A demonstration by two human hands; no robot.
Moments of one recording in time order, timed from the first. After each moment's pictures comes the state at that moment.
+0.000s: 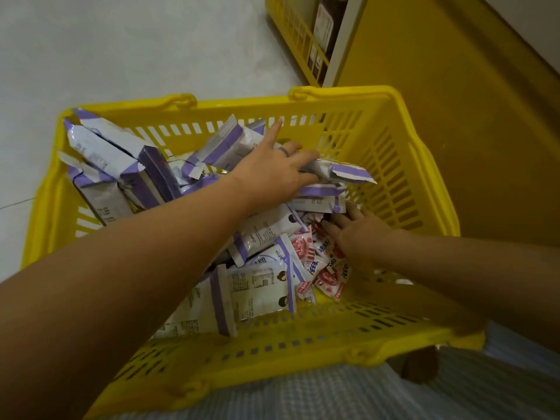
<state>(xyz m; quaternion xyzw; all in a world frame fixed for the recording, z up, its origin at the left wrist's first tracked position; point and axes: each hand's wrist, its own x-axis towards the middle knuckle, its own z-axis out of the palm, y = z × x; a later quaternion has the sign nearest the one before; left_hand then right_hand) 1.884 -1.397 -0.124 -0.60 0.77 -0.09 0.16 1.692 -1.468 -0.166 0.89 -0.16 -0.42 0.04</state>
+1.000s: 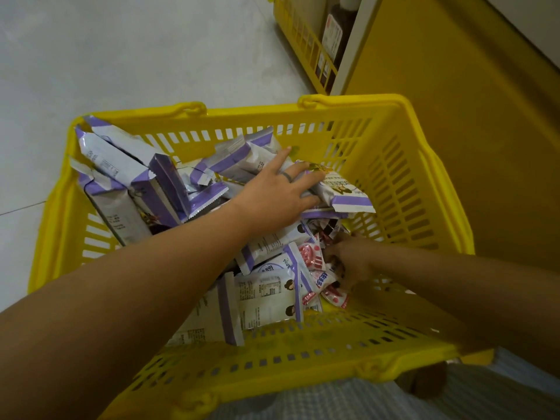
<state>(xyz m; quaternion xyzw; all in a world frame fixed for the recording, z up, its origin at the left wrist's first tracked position) 1.879 -1.379 -0.143 -0.61 0.78 -0.08 0.13 1.698 -1.469 -0.195 0.87 -0.16 -0.46 -0.13</state>
